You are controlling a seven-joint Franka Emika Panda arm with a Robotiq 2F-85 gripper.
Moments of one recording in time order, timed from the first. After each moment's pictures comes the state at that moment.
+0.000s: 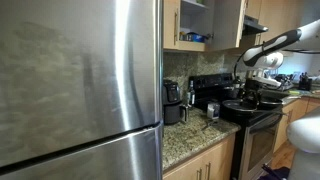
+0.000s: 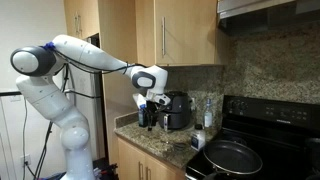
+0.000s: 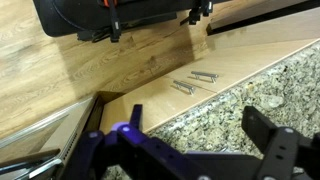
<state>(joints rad) -0.10 -0.49 -0.30 -2.47 0.05 1.80 -0.16</state>
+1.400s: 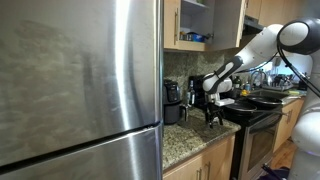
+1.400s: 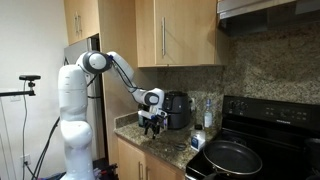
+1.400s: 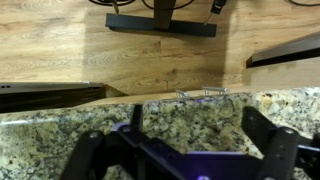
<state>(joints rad) 0.07 0.04 -0.01 -2.34 -0.01 2.10 -0.05</state>
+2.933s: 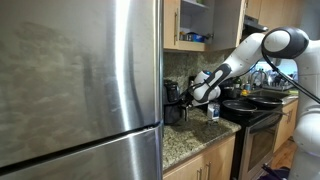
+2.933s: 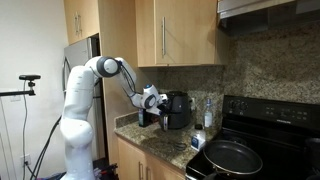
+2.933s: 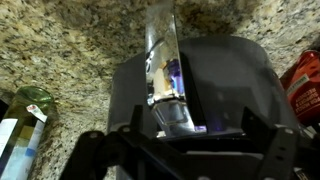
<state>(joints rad) 0.12 0.20 0.08 -2.26 -0.07 3.12 0.04</state>
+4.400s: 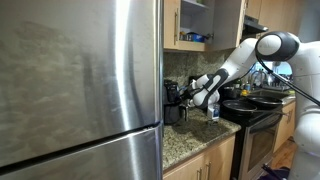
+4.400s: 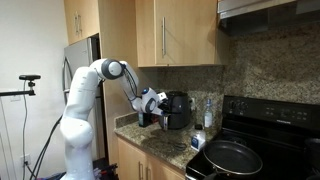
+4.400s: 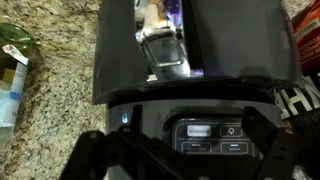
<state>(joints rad) 0.13 0.27 0.08 -2.26 -0.10 3.46 0.03</state>
